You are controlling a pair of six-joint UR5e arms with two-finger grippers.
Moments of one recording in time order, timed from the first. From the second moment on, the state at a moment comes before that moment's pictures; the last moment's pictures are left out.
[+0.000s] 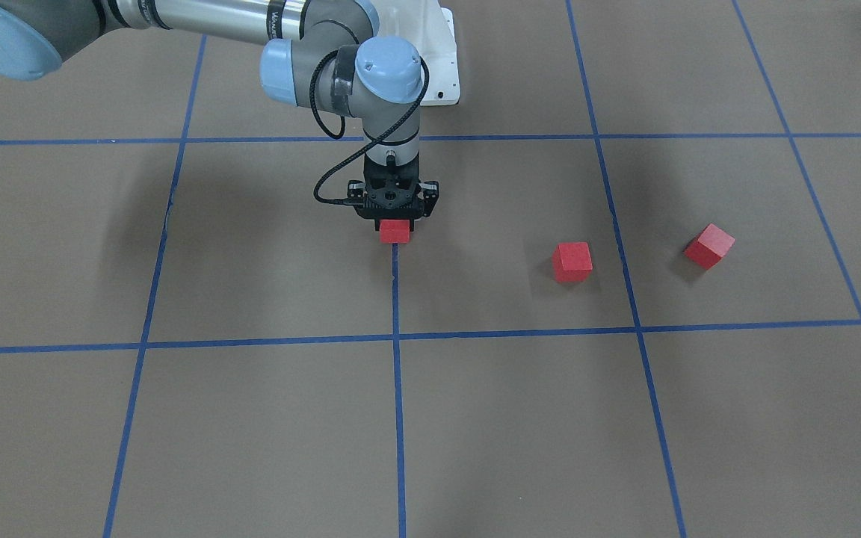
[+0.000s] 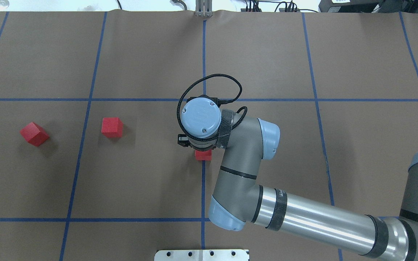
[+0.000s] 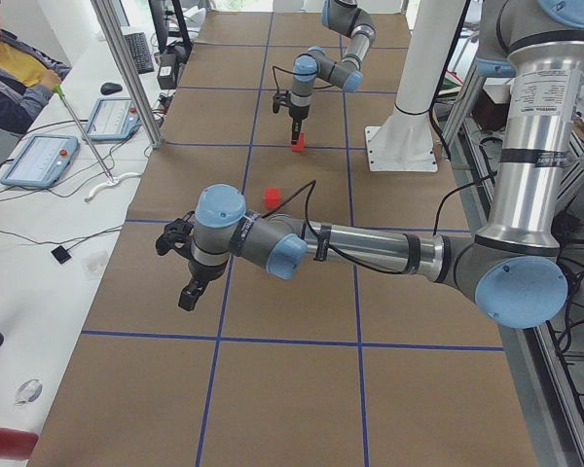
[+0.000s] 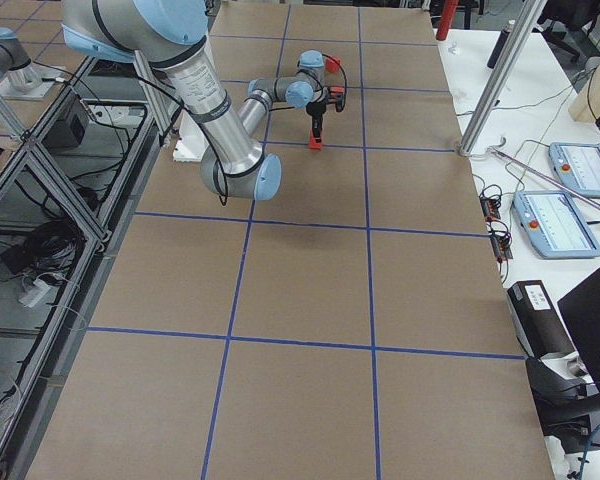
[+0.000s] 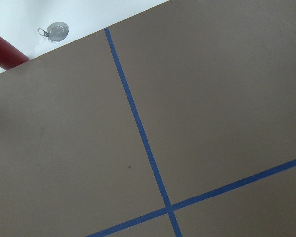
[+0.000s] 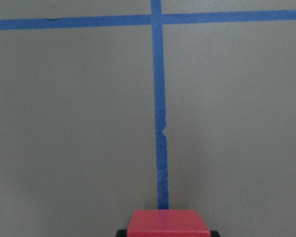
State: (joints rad) left arm -1.53 -1.65 -1.60 -1.92 -2.24 0.03; right arm 0.42 -0.74 1.49 -1.56 1.73 1.32
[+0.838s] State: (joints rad) left arm -1.53 -1.65 -1.61 -1.92 -2.24 0.03; right arm 0.43 -0.74 1.51 -1.57 1.73 1.33
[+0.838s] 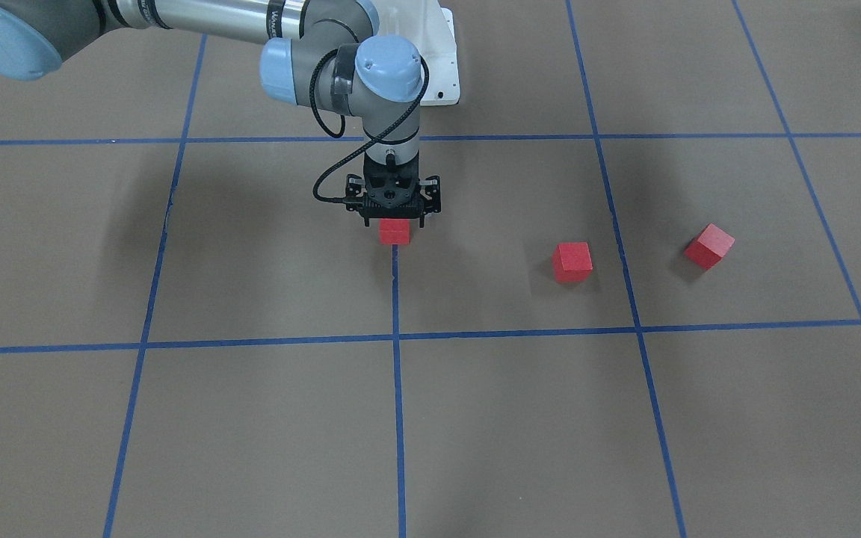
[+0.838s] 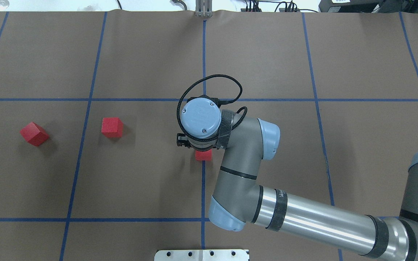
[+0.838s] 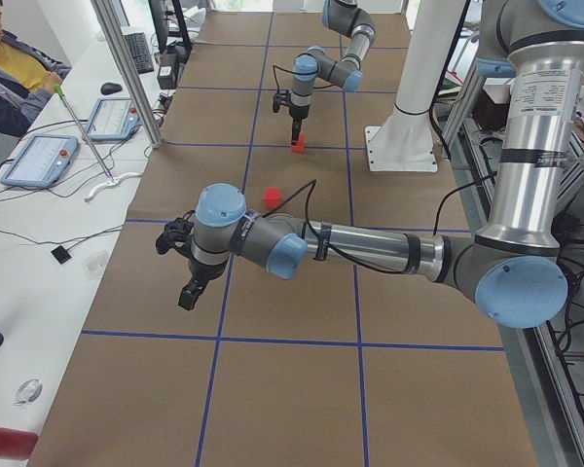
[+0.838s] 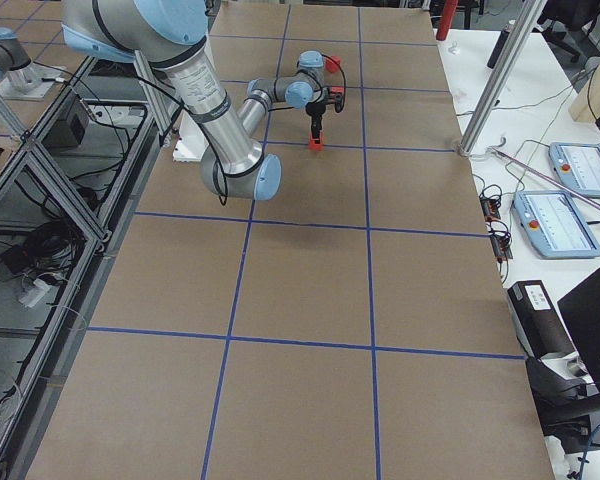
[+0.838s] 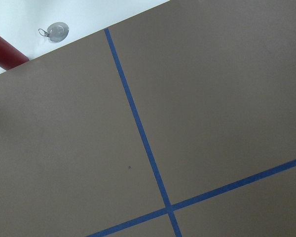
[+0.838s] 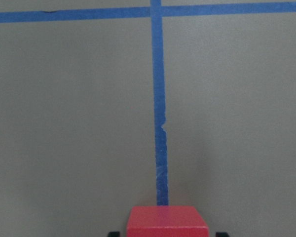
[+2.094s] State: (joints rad) left arm -0.88 -1.87 -1.72 -2.01 -2.17 -0.77; right arm 1.24 -1.21 1.78 -1.73 2.20 0.30
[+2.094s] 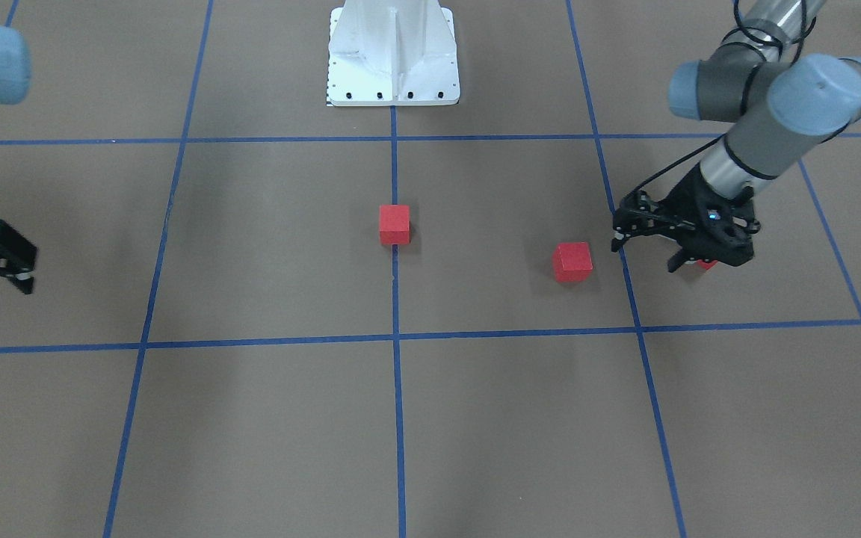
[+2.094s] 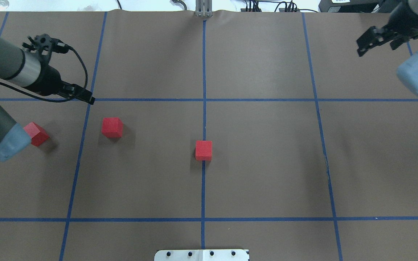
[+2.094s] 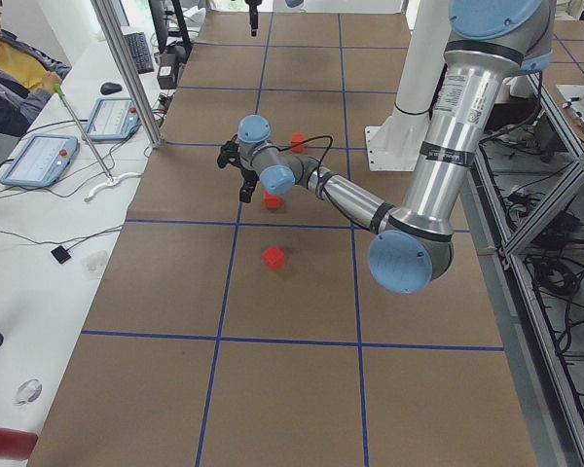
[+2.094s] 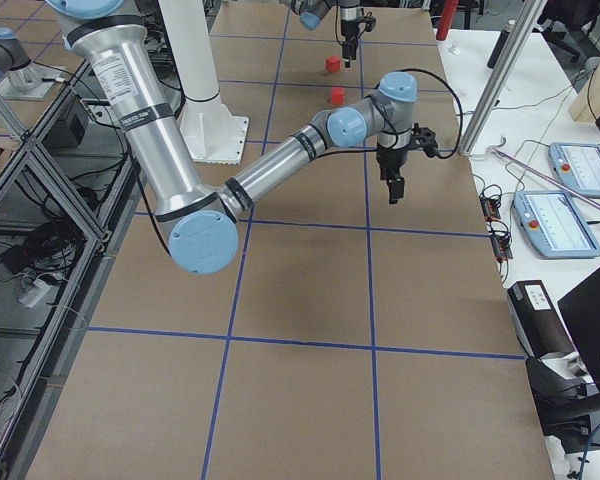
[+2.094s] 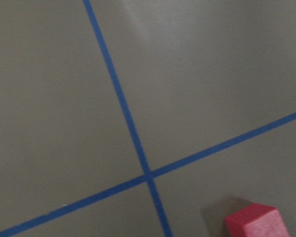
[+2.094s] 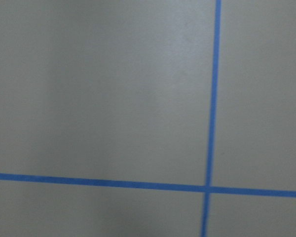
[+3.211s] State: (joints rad) left arm -0.70 -1.96 -1.68 -1.79 -1.97 -0.99; right arm 1.40 -1.37 1.73 -1.73 2.26 -0.04
